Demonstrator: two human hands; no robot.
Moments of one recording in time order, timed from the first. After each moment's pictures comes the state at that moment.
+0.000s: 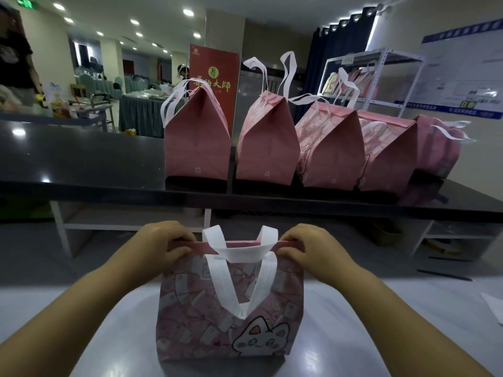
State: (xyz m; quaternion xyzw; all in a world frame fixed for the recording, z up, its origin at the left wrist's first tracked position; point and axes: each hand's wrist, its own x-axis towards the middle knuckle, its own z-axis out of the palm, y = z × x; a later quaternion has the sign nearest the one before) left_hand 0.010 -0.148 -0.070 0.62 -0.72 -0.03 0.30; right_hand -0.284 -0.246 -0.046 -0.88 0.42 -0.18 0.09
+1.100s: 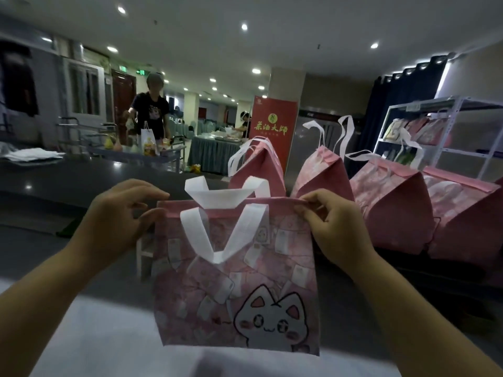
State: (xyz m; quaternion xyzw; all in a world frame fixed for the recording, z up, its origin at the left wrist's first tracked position) left_hand 0.084 -0.062 0.044 0.62 -0.61 0.24 0.42; right_hand -0.196 -0.235 0.072 -0.85 0.21 -0.48 0.07
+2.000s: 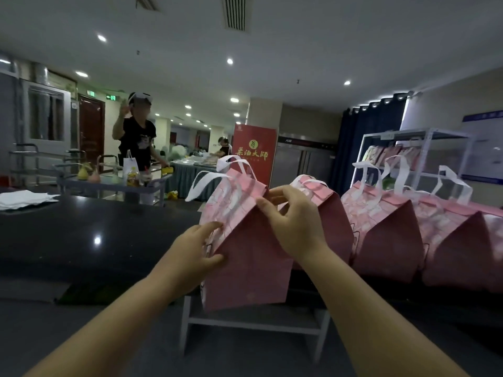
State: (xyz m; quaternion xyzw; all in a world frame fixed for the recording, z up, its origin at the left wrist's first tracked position) left_hand 0.251 -0.132 0.031 0.65 -0.61 -0.03 0.46; right_hand 0.072 -0.206 0.100 -0.80 0.28 -0.54 0.05
